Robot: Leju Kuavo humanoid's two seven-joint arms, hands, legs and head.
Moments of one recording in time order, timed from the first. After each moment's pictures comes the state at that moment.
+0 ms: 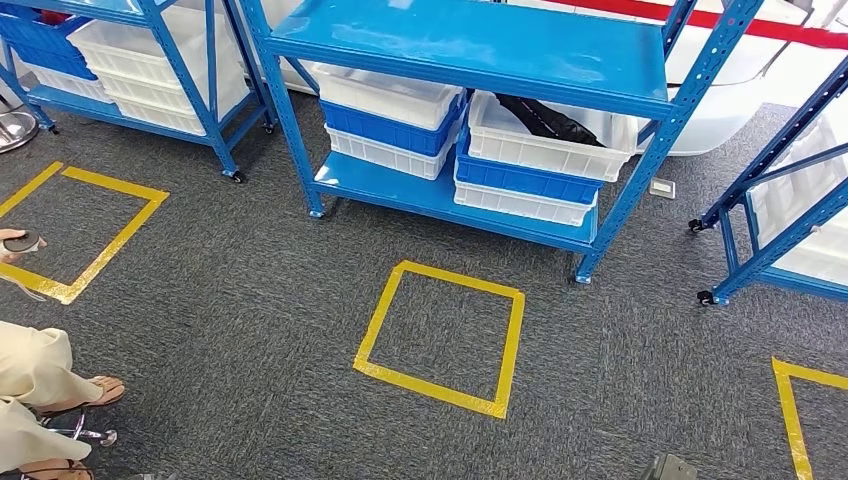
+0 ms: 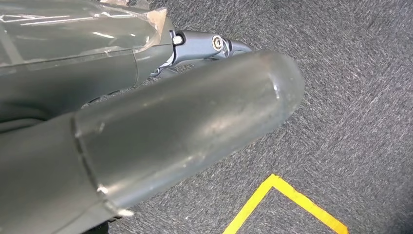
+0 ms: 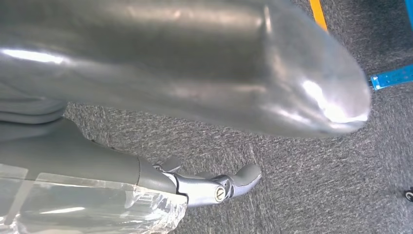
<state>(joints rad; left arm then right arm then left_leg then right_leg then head) -0.17 -0.07 1.04 -0.27 -0.50 -0.01 -0.68 -0.14 -0.01 -0.55 -0.35 -0.10 -0.21 -0.61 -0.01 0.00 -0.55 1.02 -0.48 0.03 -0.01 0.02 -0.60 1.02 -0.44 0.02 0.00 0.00</state>
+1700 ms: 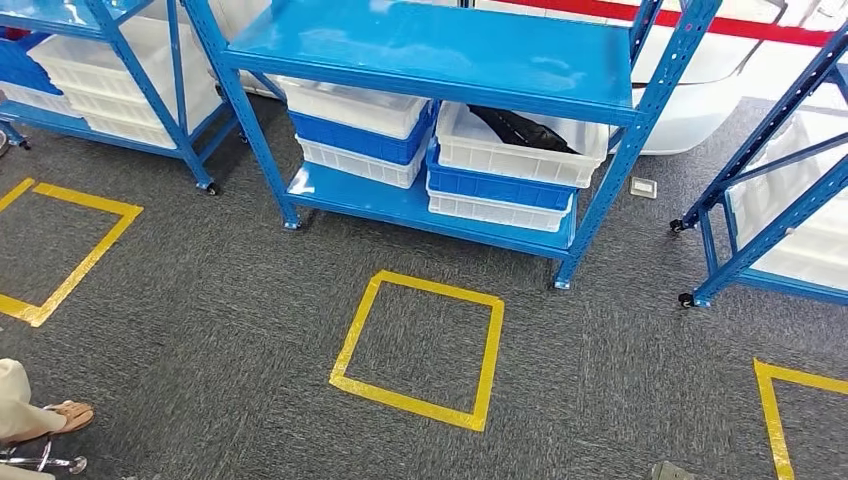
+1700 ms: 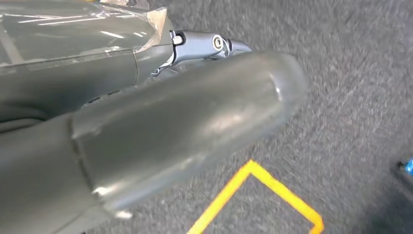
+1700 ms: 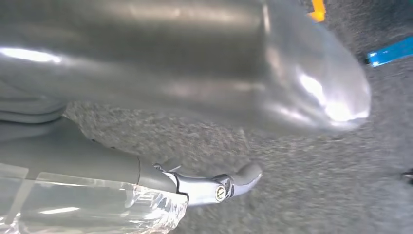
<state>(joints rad) -0.17 -0.05 0.98 -0.28 -0.37 -0.03 -0.70 -0.13 0.00 -0.60 -0.35 -0.05 -0.23 -0.61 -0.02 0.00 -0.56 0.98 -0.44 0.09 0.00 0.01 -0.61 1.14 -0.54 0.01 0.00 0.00</state>
